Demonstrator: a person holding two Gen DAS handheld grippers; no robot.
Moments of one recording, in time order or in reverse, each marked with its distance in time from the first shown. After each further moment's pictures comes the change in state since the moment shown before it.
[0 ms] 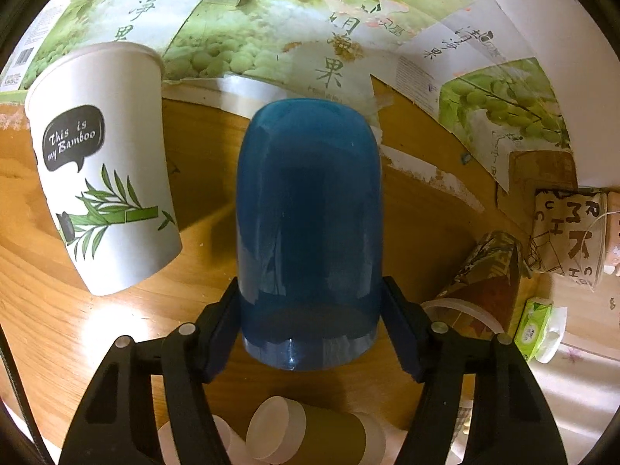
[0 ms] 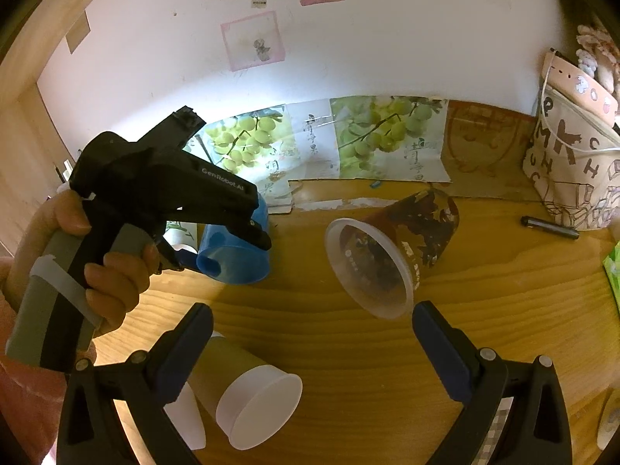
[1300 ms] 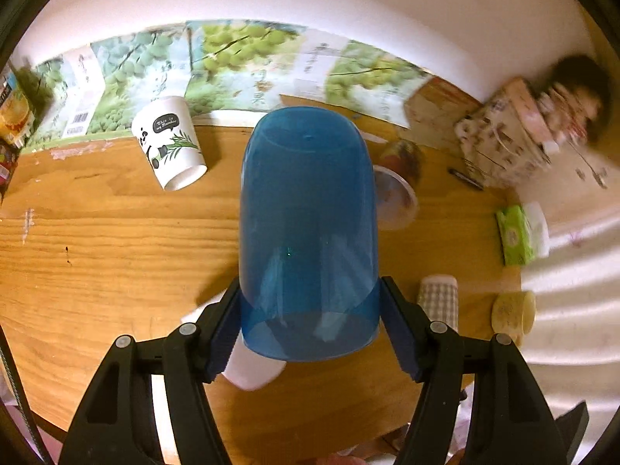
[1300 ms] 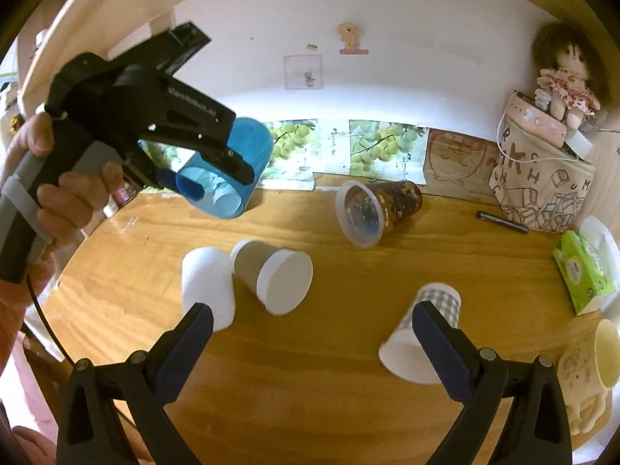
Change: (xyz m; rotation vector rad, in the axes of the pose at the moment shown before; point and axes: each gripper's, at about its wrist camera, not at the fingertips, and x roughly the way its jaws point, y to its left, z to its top) left arm -0.112 -0.031 -0.160 0.329 -0.238 0.025; right arm -0.126 0.011 -0.087 -0.148 -0.079 0.012
